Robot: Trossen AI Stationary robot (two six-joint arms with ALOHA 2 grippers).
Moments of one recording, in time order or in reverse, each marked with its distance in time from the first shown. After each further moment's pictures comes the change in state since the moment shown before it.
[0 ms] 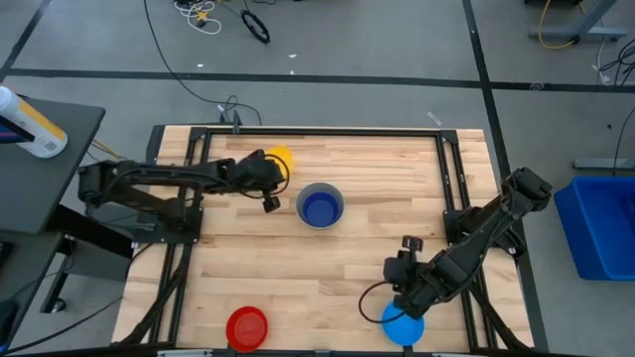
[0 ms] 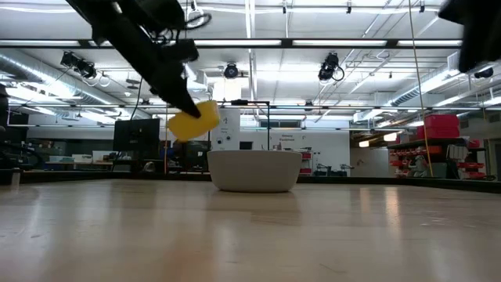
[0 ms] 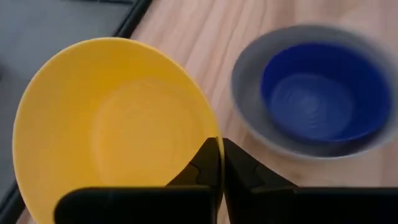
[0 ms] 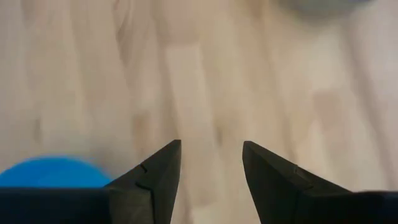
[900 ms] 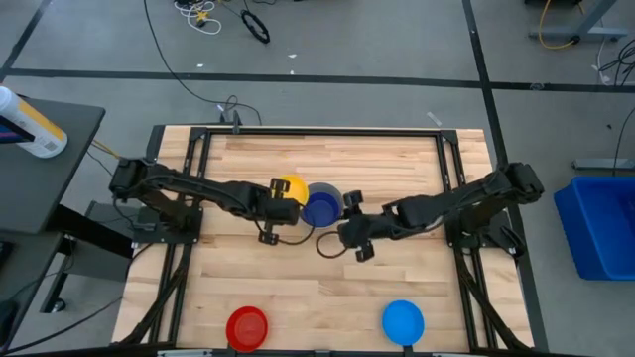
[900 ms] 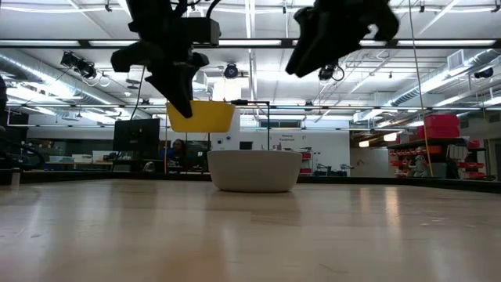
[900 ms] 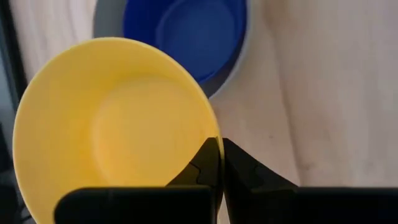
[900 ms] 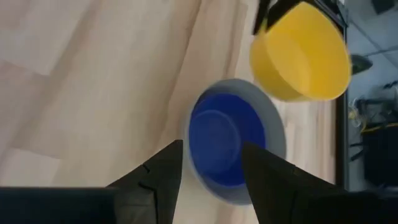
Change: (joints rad) left arm -0.331 0.327 0.427 -0.591 -0.100 0.144; right arm -0.493 0.015 0.000 0.492 -0.070 -1.169
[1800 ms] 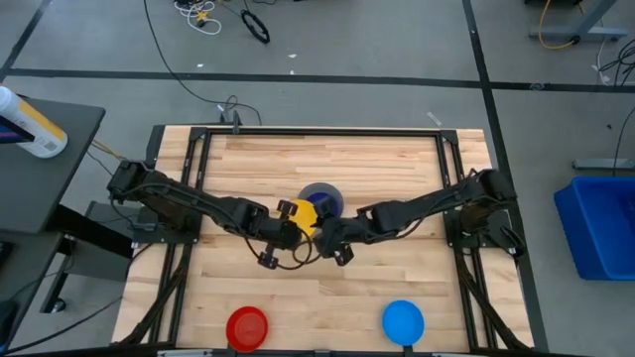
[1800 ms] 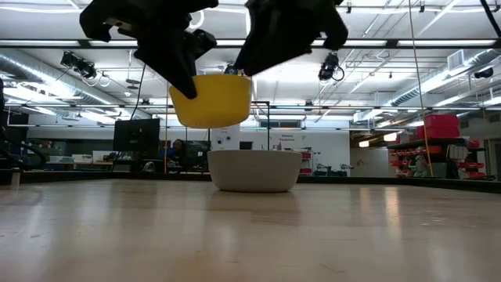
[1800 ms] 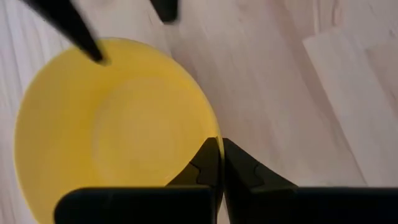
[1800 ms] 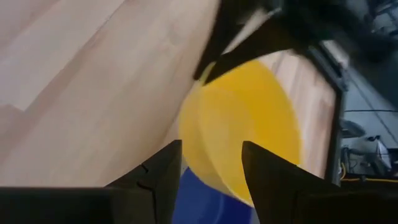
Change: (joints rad) left arm -0.151 0.000 0.001 0.141 0.106 -0.015; right arm -0.006 0.225 0.210 0.068 -0.052 -0.224
